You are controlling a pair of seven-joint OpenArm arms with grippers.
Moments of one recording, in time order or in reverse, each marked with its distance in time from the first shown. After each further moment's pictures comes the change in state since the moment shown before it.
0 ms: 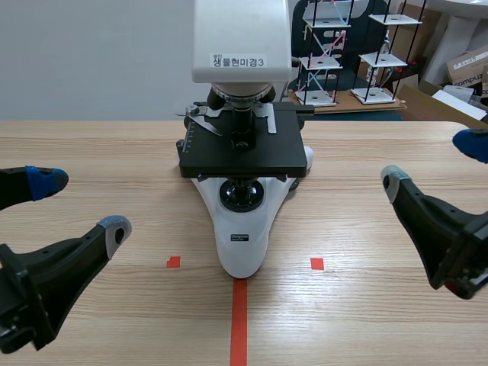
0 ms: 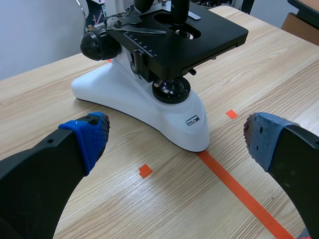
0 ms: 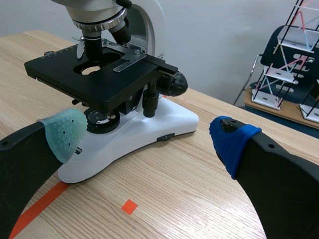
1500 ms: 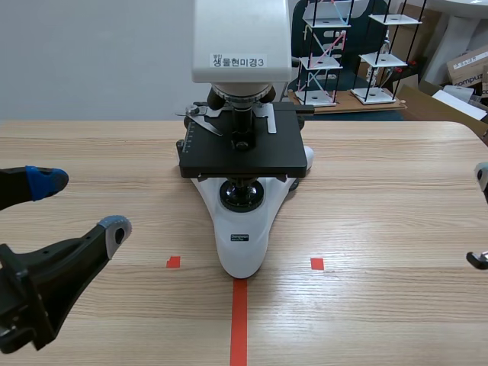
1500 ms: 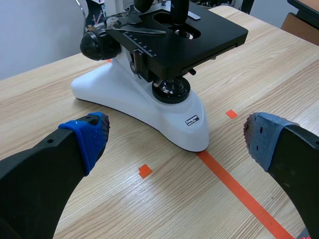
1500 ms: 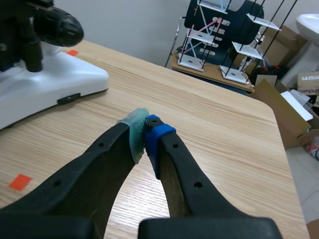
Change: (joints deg) left arm 0.0 0.0 0.0 0.0 0.0 0.0 0.0; right arm 8.9 2.8 0.0 -16.6 -0.2 -11.8 -0.2
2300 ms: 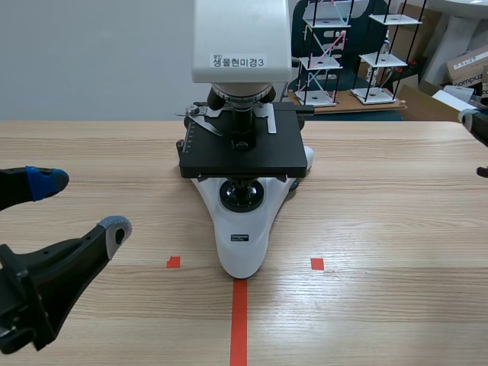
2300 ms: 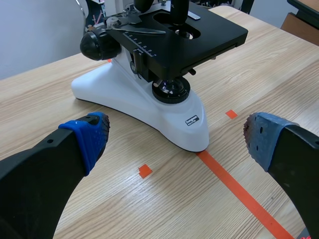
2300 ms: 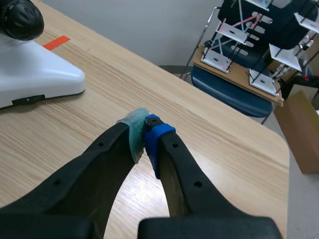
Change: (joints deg) left arm 0.0 0.0 0.0 0.0 0.0 0.0 0.0; right arm 41.8 8.7 -12.4 -31.8 -3.1 24.5 -6.0
